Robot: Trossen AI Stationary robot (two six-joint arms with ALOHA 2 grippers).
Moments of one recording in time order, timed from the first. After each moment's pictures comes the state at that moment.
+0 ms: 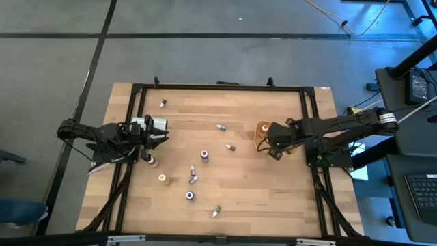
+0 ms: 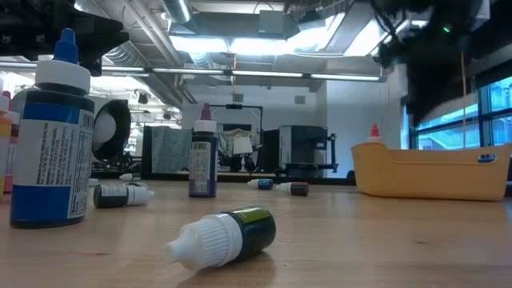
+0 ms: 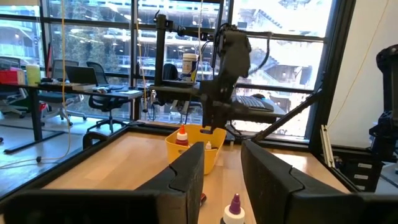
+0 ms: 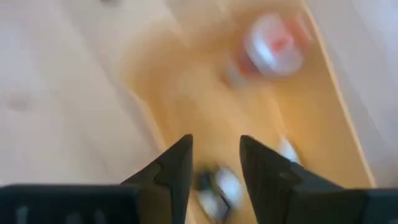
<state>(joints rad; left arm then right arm) -0.22 0.01 0.07 0.10 -0.35 -0.06 0.09 1.19 0.87 -0.97 0.28 0.59</state>
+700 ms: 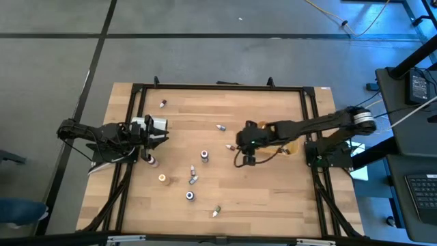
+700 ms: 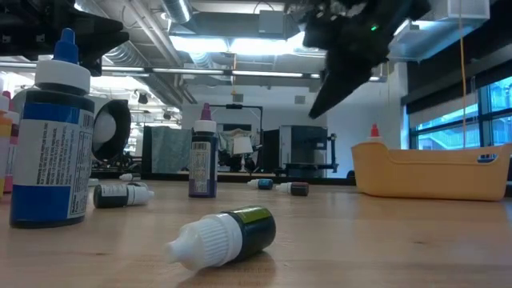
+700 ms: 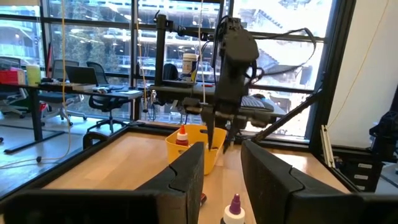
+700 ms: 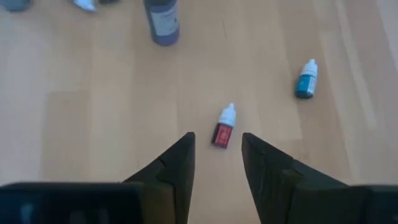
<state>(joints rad) -0.22 0.01 0.07 0.10 -0.35 -0.06 0.07 1.54 1.04 -0.44 0.15 0.09</state>
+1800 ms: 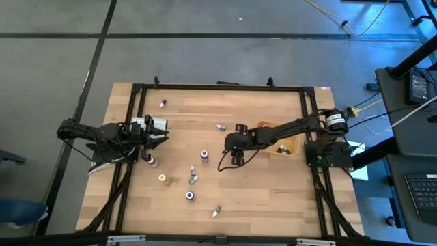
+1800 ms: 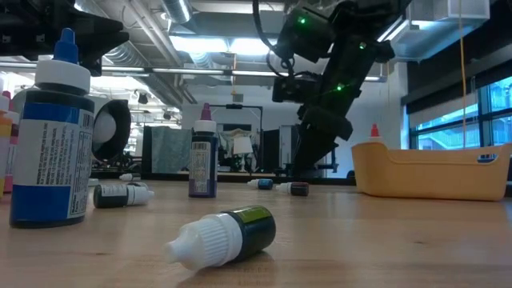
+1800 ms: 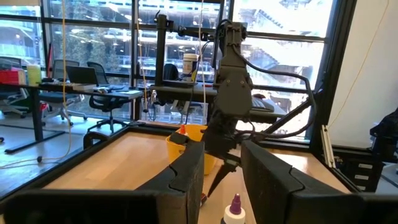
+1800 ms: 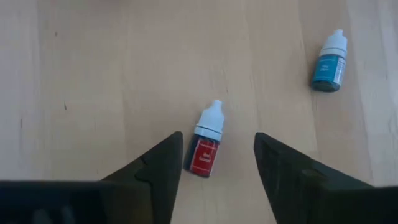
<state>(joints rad) -0.22 0.01 0.07 0.10 -0.35 -0.06 0.05 1.83 1.10 -0.36 0.24 0.05</state>
